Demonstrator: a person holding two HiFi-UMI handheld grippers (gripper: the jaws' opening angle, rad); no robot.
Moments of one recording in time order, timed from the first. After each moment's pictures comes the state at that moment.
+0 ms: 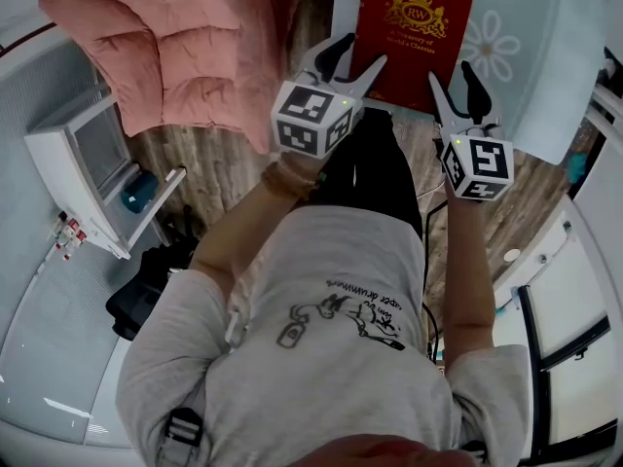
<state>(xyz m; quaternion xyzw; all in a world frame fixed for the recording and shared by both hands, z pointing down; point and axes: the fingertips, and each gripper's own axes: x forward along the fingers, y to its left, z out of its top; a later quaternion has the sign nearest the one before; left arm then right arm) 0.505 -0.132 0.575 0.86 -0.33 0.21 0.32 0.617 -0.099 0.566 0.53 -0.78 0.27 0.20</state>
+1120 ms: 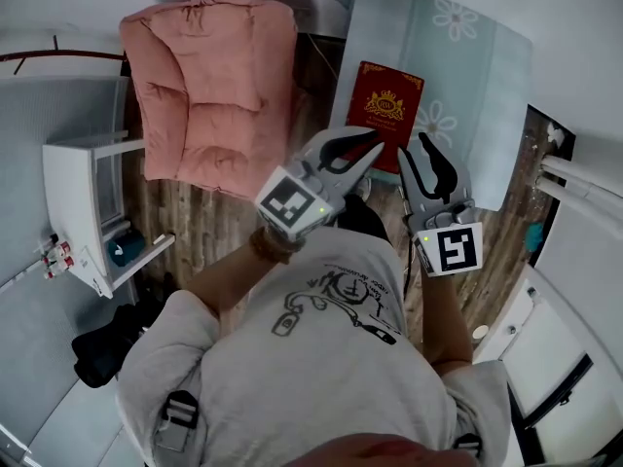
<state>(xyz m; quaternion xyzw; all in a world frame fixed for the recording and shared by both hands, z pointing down) 0.528 -0.093 0.269 0.96 -0.23 0.04 0.15 0.563 -0.093 0.248 0.48 -0.87 0.08 0.07</state>
